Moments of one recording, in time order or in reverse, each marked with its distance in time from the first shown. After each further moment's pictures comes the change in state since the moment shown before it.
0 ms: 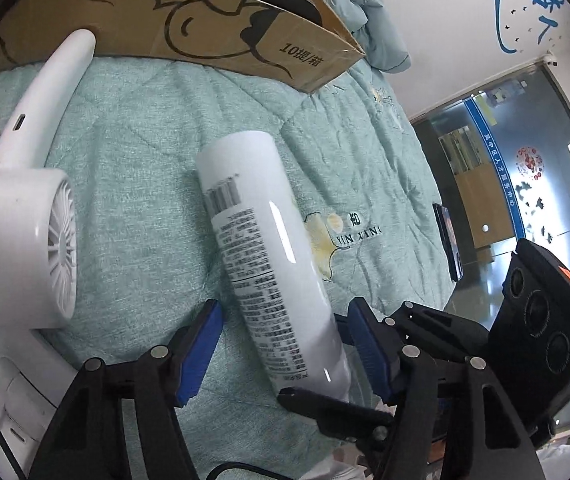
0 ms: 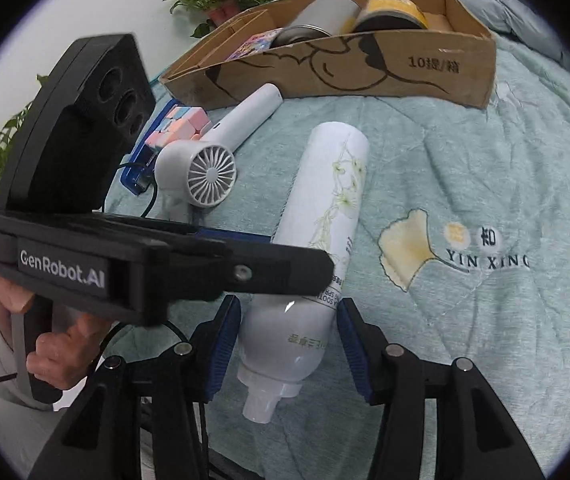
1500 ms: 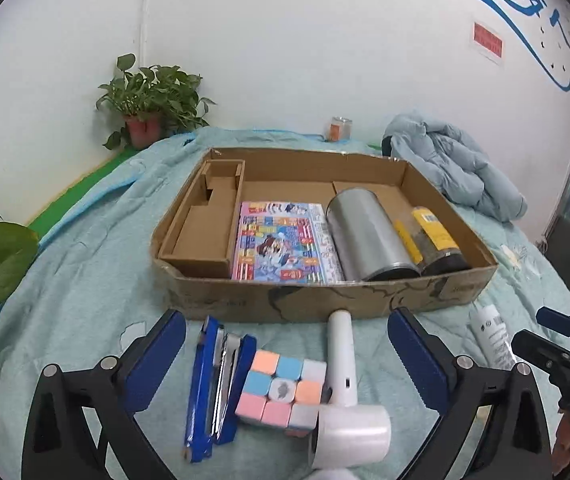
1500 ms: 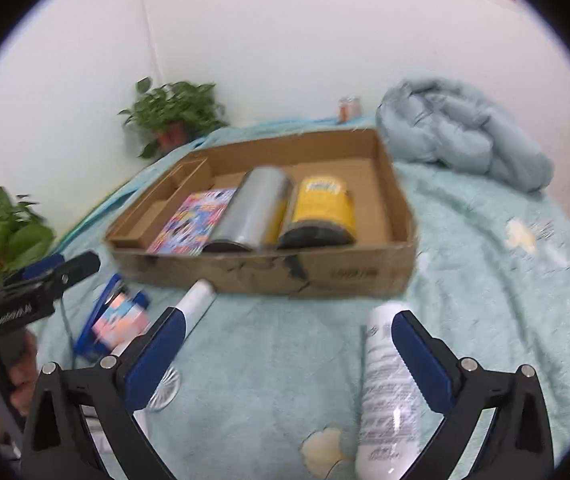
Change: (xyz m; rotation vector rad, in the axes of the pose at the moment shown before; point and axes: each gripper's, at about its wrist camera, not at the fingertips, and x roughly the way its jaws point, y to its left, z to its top) left arm -0.158 0.012 0.021 0.106 -0.687 0.682; right arm -0.046 -0.018 0.079 0.058 -0.432 -0.225
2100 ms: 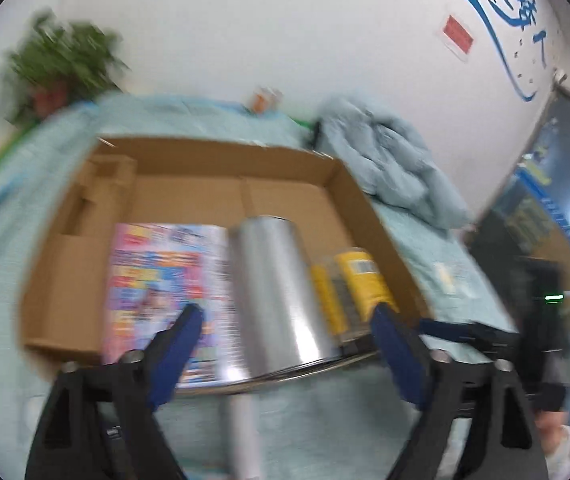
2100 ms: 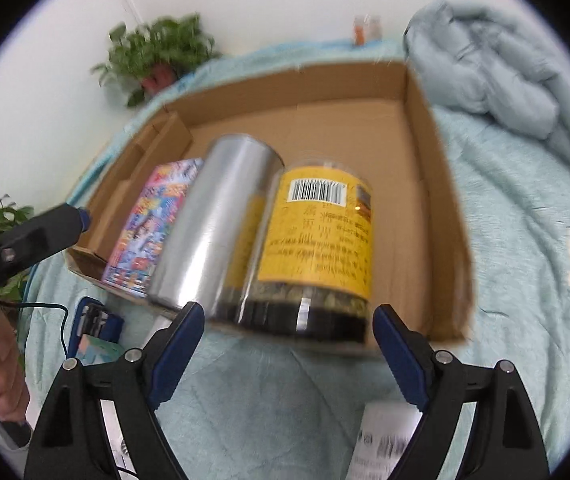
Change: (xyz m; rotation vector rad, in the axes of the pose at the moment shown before) left arm 0.092 -0.043 0.109 -0.013 0.120 -0.265; right arm 0.095 -0.027 0.074 0.033 0.262 0.047
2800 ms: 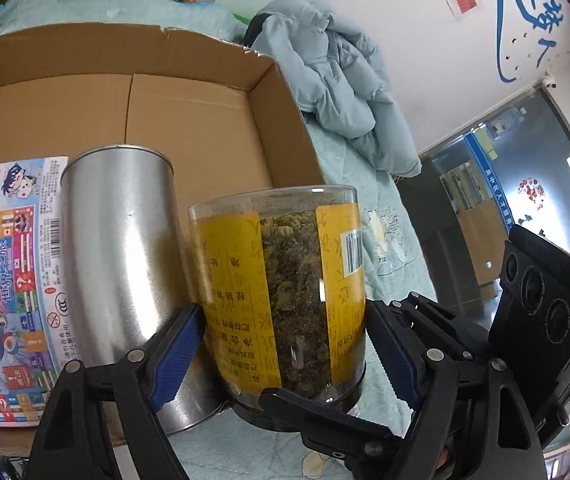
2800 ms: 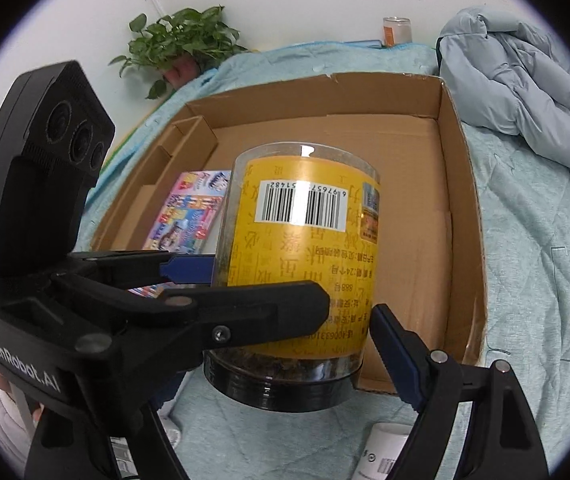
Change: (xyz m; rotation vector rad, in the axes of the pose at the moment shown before) left arm 0.131 -0.043 0.038 -0.108 0.427 -0.391; right arm 0.017 0.011 0.041 -0.060 0.101 0.072
